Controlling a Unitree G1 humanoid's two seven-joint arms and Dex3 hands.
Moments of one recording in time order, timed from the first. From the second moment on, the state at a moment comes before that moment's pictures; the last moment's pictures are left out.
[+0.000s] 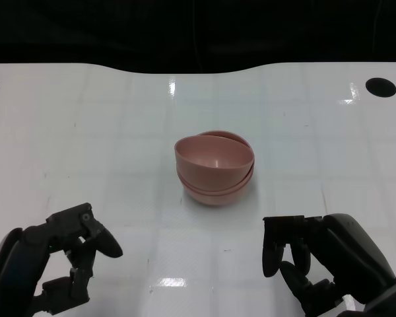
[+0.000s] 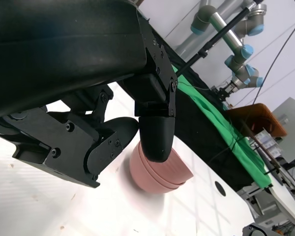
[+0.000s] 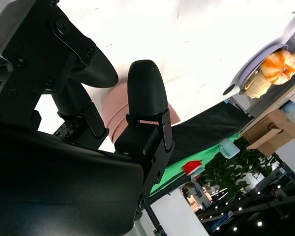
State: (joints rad) left arm 0.34 0.25 0.05 -0.28 0.17 -0.38 -0.05; right arm 0.06 -0.24 0.24 -0.10 -0.49 -0.37 0.01
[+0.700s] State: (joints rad) left arm 0.30 0.20 -0.02 -0.29 0.06 -0.16 -0.15; right arm 0.04 -0.28 0.20 -0.05 -0.44 -0.44 0.02
